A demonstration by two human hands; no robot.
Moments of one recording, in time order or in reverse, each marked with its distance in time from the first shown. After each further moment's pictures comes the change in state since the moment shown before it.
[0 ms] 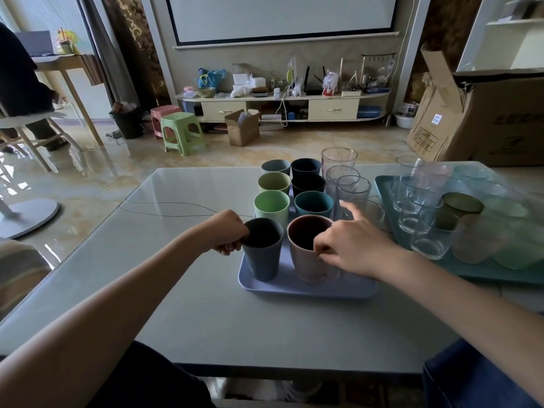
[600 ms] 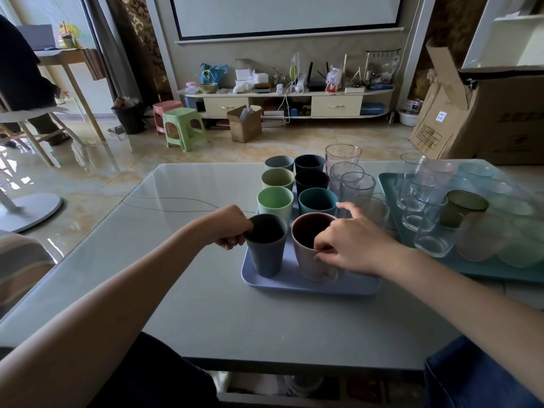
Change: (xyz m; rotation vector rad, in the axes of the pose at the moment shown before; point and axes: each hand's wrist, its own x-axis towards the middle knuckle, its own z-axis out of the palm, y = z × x) left_hand 0.001 0.002 -0.003 0.002 -0.036 -0.016; right_hand 0.004 -0.002 0.004 0.001 0.004 -0.052
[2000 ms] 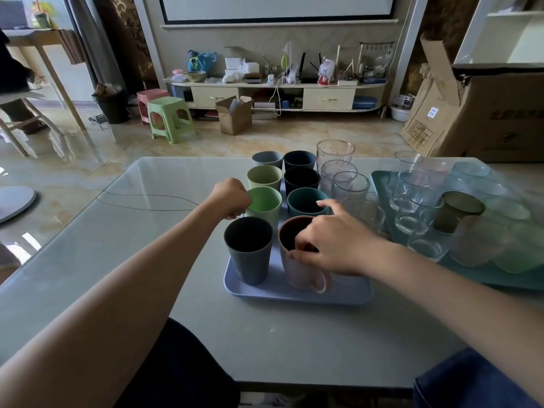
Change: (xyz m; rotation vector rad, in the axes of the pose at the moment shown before) left_hand 0.067 0.034 0.001 -0.044 0.219 0.076; right_hand 0.023 0.007 0.000 -0.003 -0.035 -0.038
